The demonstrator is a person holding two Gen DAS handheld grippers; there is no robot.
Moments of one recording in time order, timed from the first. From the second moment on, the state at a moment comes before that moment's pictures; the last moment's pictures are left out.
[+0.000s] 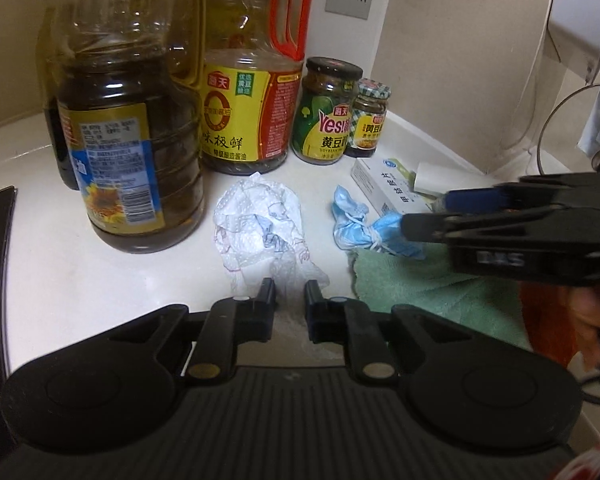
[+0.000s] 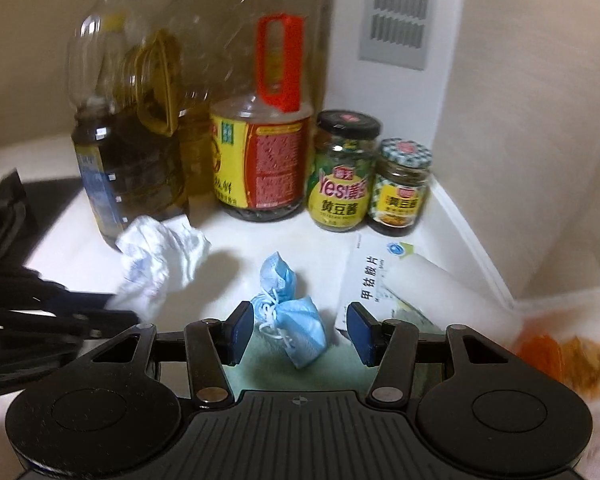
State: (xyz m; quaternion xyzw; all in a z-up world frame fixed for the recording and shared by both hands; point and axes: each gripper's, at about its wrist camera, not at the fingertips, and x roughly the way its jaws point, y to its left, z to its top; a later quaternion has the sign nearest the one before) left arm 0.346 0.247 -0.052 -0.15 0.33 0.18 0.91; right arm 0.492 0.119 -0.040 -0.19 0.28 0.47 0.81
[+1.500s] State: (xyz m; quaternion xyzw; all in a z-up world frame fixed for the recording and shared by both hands) left arm 0.312 0.149 -0.009 -0.13 0.29 0.15 0.94; right arm 0.436 0.023 -0.011 -0.13 0.26 0.47 0.83
